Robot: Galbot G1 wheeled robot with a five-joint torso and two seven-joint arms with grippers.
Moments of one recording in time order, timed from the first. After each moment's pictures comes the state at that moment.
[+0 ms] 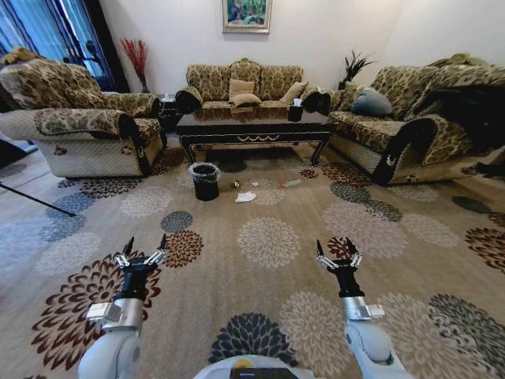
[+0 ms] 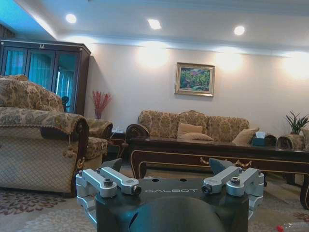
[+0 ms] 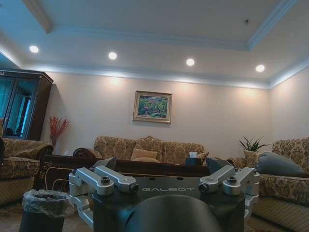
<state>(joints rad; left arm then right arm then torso) 1.69 -1.46 -0.76 -2.29 -0.32 -0.05 0.03 -1.55 1.27 0.66 1.84 0.28 0.54 -0.07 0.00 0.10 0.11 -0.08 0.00</state>
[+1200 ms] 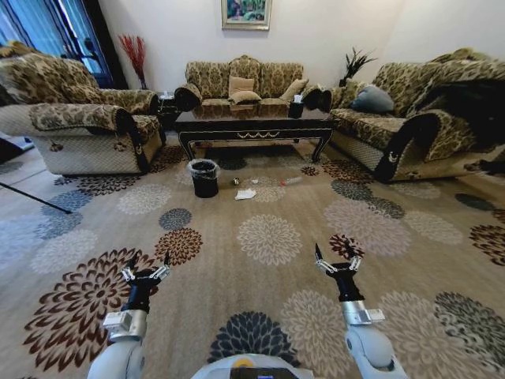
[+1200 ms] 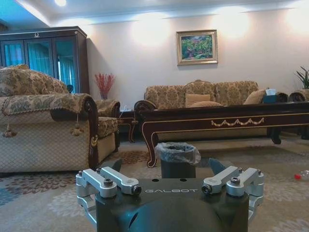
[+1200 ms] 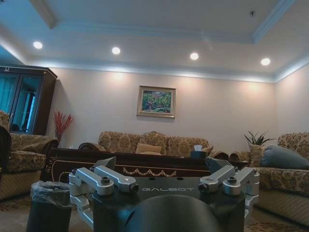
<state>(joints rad) 1.73 -1.46 -0.76 -2.16 -0.18 -0.12 0.02 -1.57 1.30 0.65 1.86 0.27 0.53 -0.08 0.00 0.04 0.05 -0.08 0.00</state>
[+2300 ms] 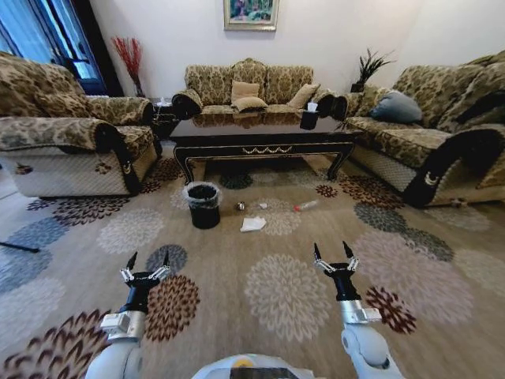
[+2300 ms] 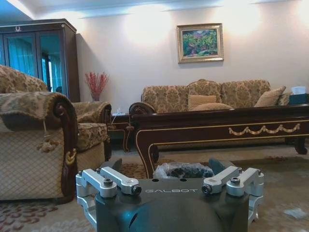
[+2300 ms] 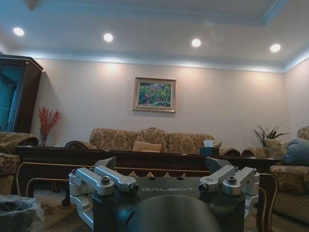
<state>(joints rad) 1.73 -1.46 -0.76 -2.16 -0.18 -0.13 0.04 -1.56 1.31 0.66 1.84 0.27 0.54 -0.09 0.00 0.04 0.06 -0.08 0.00</state>
